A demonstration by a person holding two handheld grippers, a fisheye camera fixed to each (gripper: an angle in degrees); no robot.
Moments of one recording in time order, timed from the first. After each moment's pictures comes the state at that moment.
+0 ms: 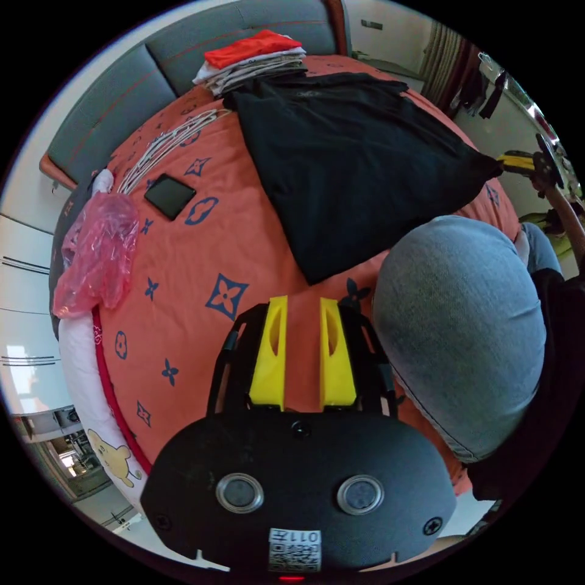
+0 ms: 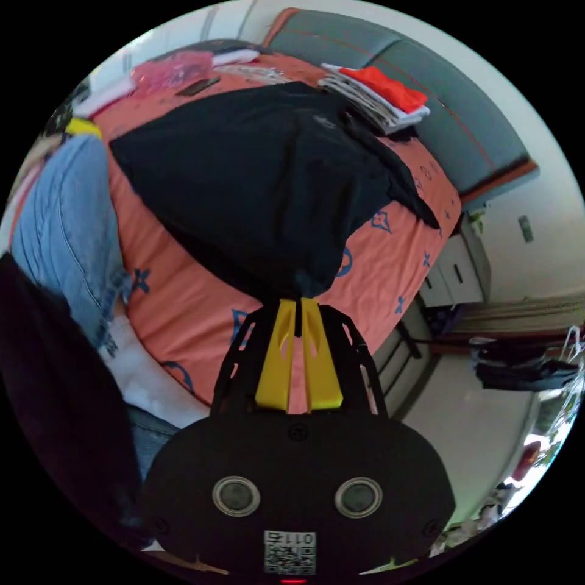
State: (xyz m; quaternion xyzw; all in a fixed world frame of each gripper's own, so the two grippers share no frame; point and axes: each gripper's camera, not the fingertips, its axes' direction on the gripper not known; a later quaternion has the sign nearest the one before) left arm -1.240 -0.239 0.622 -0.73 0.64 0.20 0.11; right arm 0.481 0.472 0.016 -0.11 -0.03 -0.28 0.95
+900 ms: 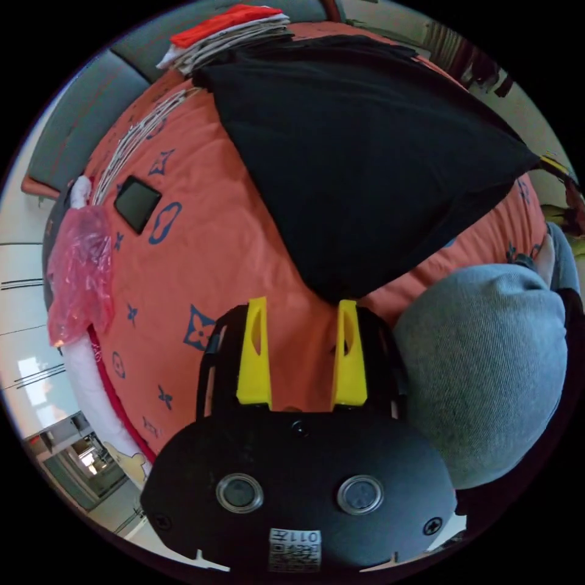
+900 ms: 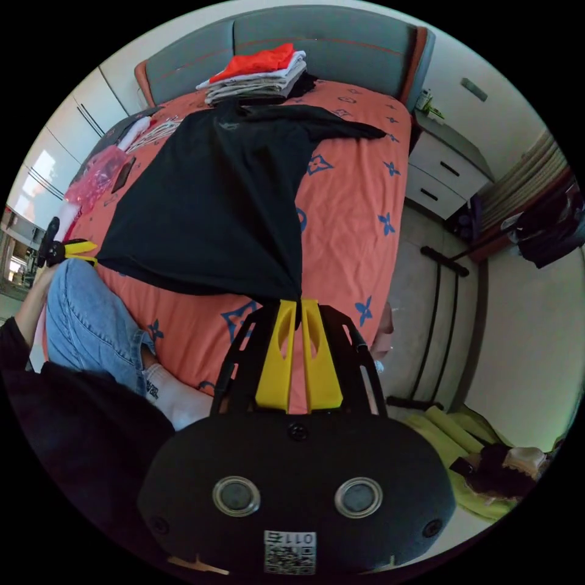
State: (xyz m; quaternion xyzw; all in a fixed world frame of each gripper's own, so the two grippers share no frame) left arm -1.126 -0.281 0.561 -0.72 0.64 0.26 0.07; right arm 0.632 0.445 -0.006 -0.15 -0.11 -0.03 0.98
